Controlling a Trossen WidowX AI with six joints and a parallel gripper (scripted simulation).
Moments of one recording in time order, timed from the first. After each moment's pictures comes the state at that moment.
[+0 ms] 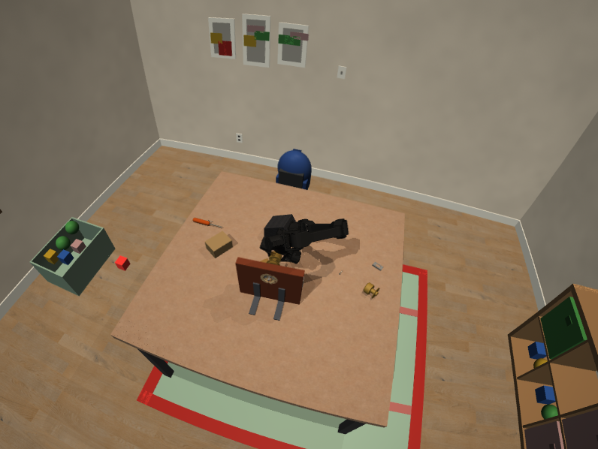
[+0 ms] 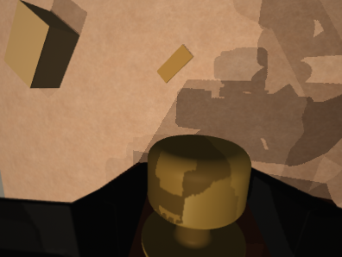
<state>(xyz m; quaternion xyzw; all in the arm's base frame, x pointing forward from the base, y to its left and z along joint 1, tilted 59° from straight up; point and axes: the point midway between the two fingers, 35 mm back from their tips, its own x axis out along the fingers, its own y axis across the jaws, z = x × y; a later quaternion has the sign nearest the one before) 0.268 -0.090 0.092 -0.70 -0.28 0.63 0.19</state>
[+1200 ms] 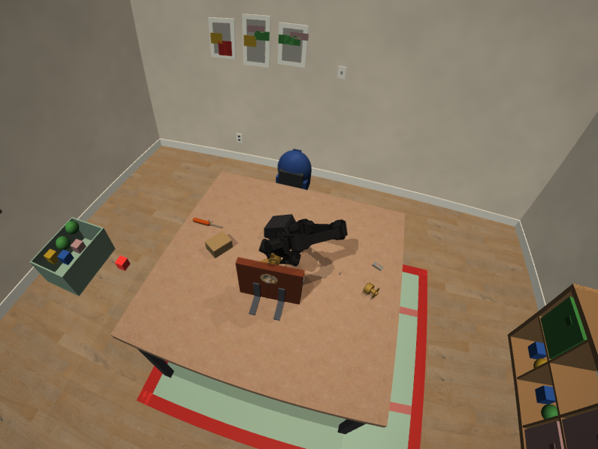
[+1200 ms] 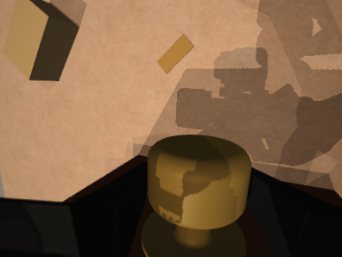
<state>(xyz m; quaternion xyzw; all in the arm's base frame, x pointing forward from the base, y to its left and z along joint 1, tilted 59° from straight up) 0.282 -0.089 0.095 -0.70 -0.28 0.63 0.19</state>
